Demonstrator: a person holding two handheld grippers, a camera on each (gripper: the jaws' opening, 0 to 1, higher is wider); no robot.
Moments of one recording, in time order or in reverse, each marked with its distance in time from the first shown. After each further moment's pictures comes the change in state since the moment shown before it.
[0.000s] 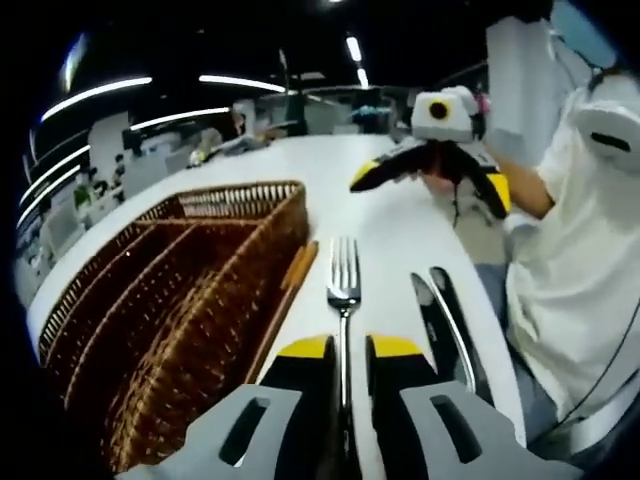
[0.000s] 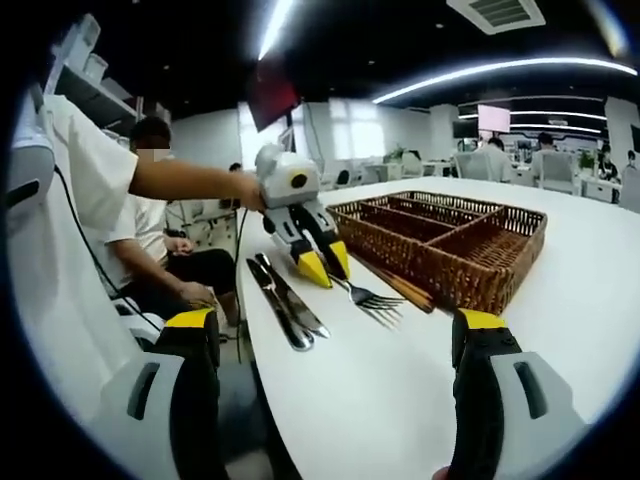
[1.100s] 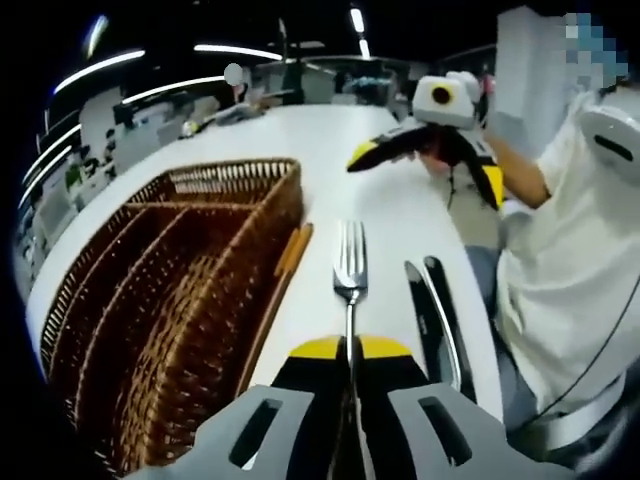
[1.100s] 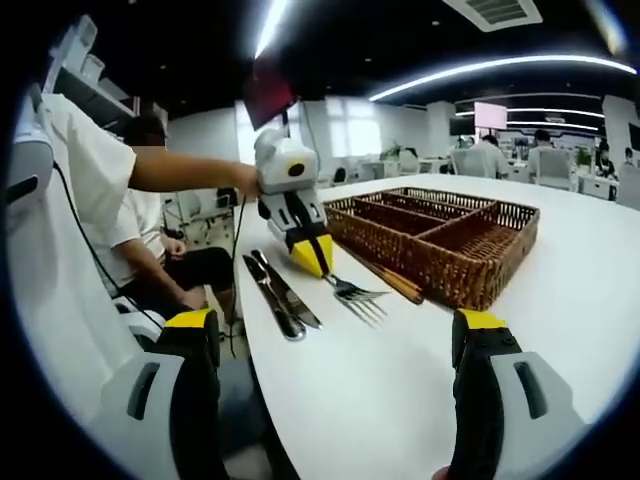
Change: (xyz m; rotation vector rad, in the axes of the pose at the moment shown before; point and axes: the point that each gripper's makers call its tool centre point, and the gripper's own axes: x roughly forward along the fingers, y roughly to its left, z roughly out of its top) left arm -0.002 -0.026 0.009 -0.010 0.112 -0.043; right arm -0.008 -0.009 -0.004 0.012 -0.003 -0.011
